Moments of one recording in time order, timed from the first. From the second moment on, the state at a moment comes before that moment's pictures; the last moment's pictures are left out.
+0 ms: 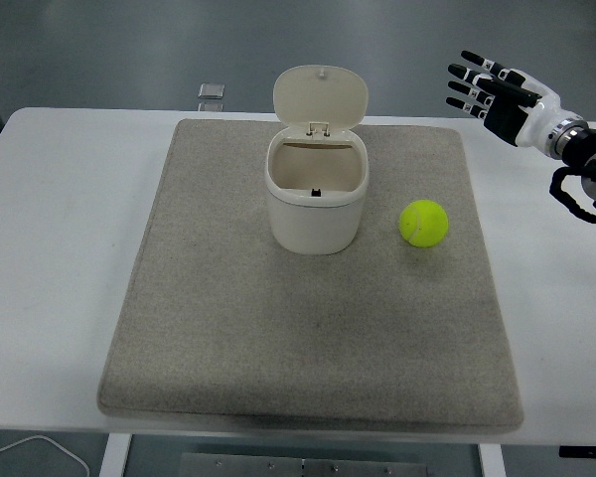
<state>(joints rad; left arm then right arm) 0.06 0.00 -0.04 -0.13 0.01 -0.07 -0.21 1.10 -0.40 0.29 0.71 0.19 0.14 0.04</state>
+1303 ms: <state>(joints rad) 0.06 0.00 -0.04 -0.13 0.01 -0.07 -0.21 1.10 -0.38 0.29 0.71 0.13 0.16 0.11</state>
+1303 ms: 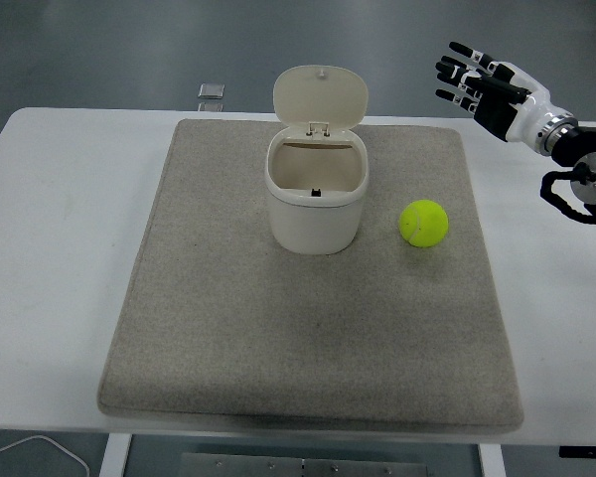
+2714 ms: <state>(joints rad) 0.06 0.00 -0.04 -0.13 0.01 -0.07 -0.21 1.06 -0.52 0.27 0.85 -0.83 0.35 0.37</state>
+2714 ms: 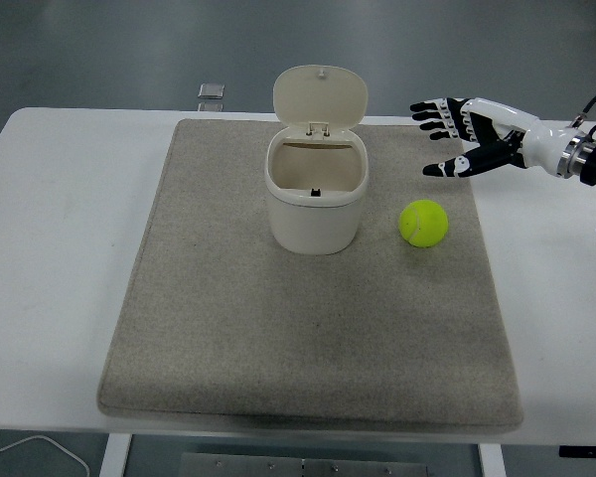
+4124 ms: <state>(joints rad) 0.06 0.00 -0.04 -0.13 0.01 -0.07 -0.21 1.00 -0.50 0.21 0.88 -1.30 0.18 0.44</state>
